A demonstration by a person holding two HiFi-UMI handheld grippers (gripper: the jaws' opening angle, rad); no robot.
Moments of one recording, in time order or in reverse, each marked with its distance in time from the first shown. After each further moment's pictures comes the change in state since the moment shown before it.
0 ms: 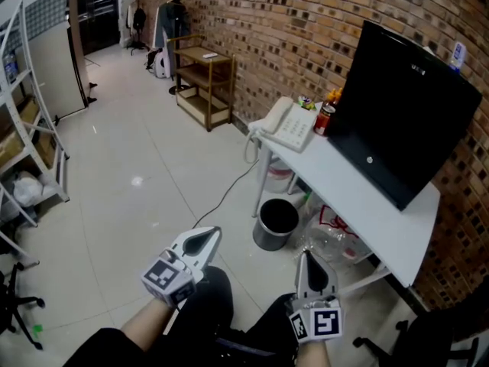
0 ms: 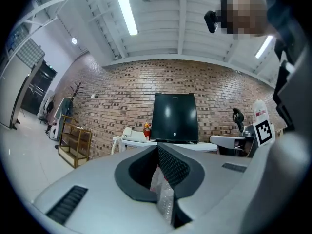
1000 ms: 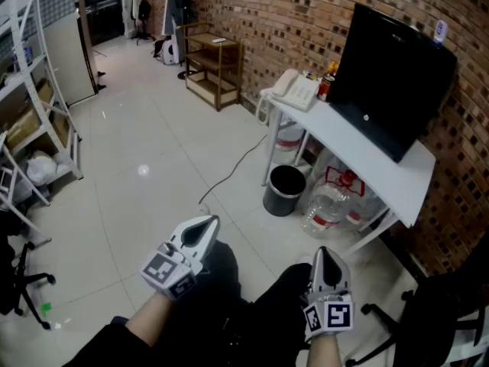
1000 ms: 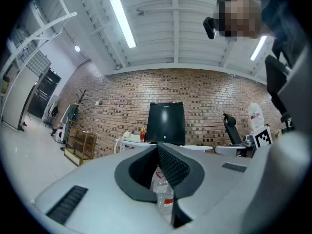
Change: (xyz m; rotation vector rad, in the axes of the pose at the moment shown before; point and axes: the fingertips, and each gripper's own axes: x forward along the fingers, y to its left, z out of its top) left arm -0.143 -0.089 0.008 0.009 -0.079 0.031; right arm -0.165 0.044 -0.014 -0.008 0.022 -0.060
